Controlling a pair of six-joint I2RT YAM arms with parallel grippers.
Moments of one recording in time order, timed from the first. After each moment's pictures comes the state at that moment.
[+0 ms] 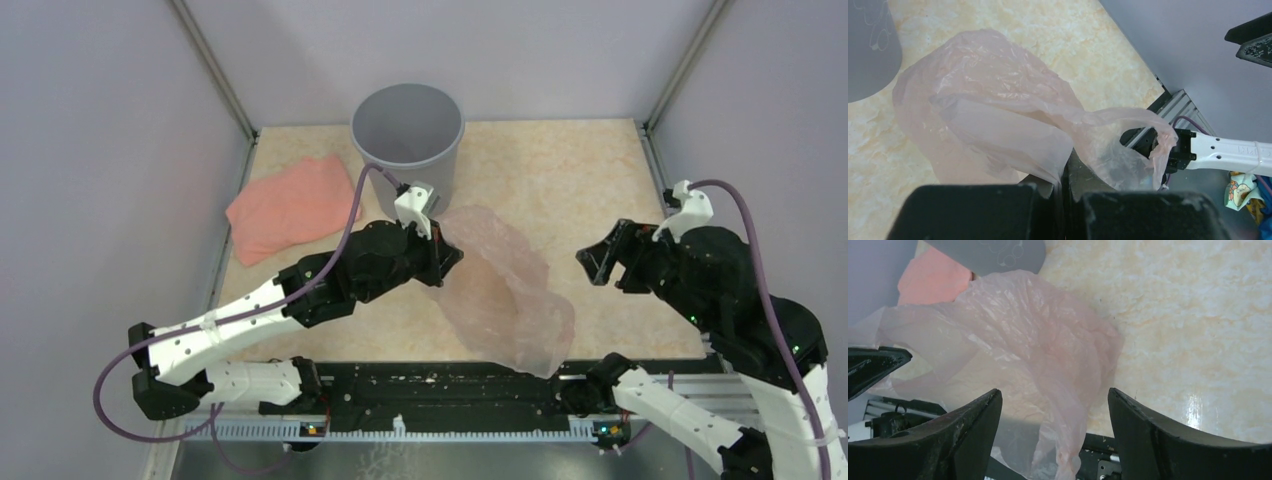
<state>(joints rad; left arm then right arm) -1.15 1.09 1.20 -0.43 -0.28 -0.55 0.61 0.69 1.41 -1.21 0.25 0.54</state>
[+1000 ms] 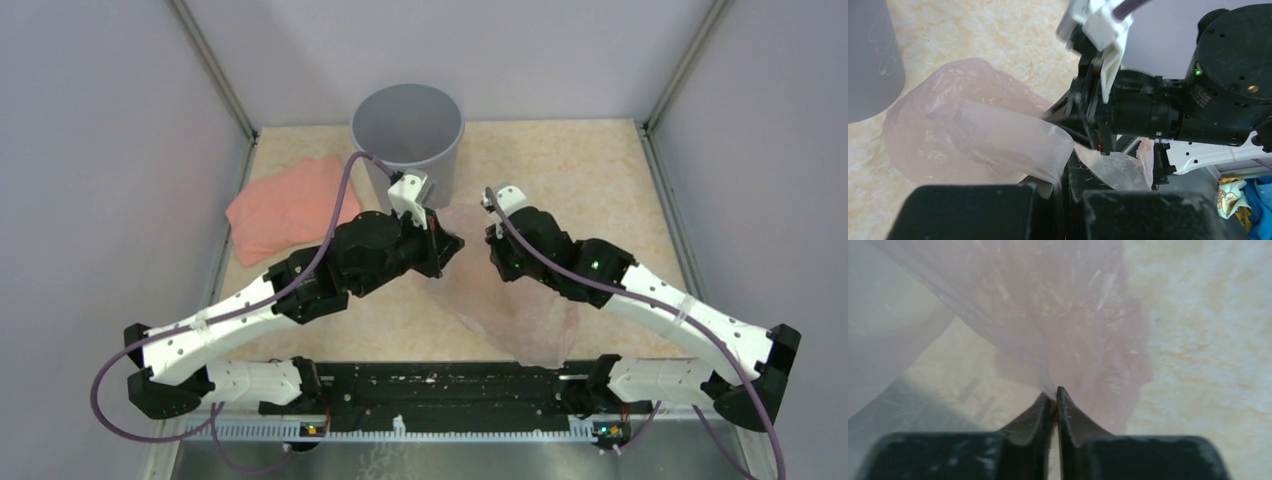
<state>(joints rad) -1.15 1.10 1.30 -0.45 -0.29 -0.53 0.96 1.10 1.12 -0.72 0.27 0.26</state>
